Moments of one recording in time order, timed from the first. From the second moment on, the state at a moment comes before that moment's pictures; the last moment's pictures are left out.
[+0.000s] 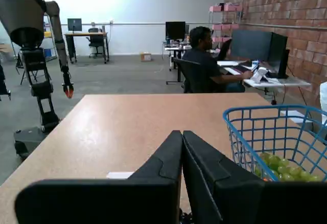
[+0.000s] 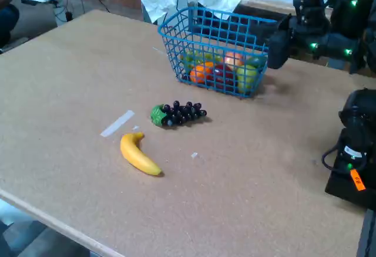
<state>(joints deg) -0.1 15.0 14.8 -0.4 0.4 0.1</state>
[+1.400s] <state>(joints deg) -0.1 15.0 14.8 -0.1 0.4 1.1</state>
